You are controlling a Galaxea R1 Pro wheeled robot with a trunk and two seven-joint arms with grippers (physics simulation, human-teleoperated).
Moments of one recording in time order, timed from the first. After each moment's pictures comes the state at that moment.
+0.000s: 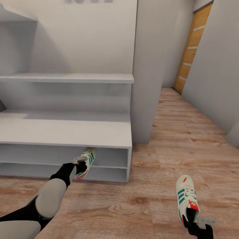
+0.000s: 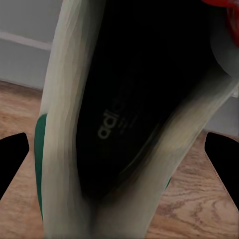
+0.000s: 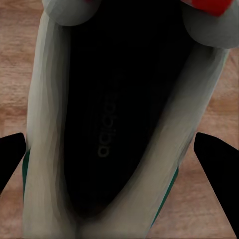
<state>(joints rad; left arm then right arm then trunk) -0.95 -0.07 0.79 -0.35 -0.65 0.37 -0.07 -0.39 -0.22 -0.35 -0.17 0.16 -0.52 0.08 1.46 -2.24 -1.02</state>
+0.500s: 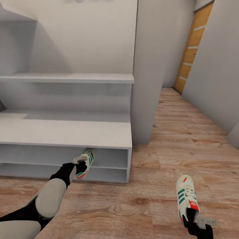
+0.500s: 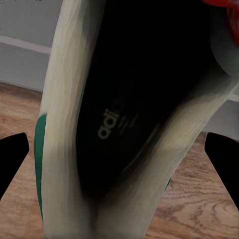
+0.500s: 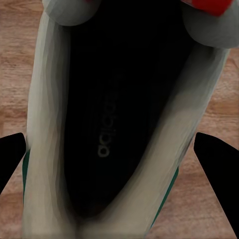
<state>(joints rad) -0.95 -0.07 0.79 -0.35 -0.65 0.37 -0.07 -0.39 -0.22 -0.35 -0.17 0.16 -0.52 0.08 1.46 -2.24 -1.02</state>
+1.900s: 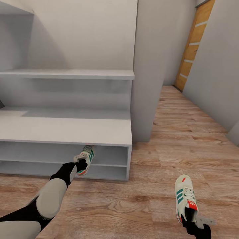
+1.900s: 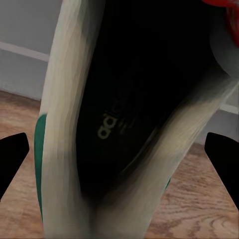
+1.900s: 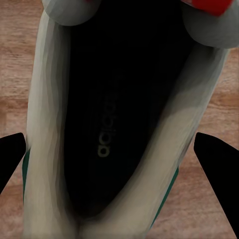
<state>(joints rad) -0.95 -0.07 0.77 -0.36 -0.60 0.31 -0.07 -0.39 -0.20 -0.35 -0.17 0.16 -0.52 0.08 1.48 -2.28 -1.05</state>
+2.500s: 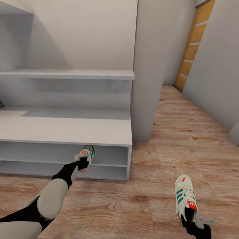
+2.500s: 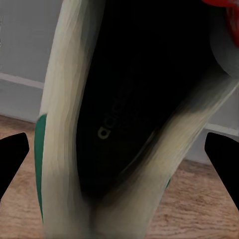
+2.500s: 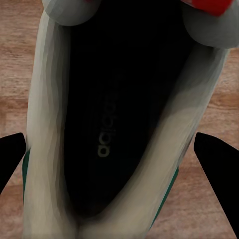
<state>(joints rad) -0.95 -0.08 0.76 -0.34 -0.60 0.21 -0.07 -0.39 -0.20 -0.35 -0.17 0.16 -0.52 0.08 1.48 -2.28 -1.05</state>
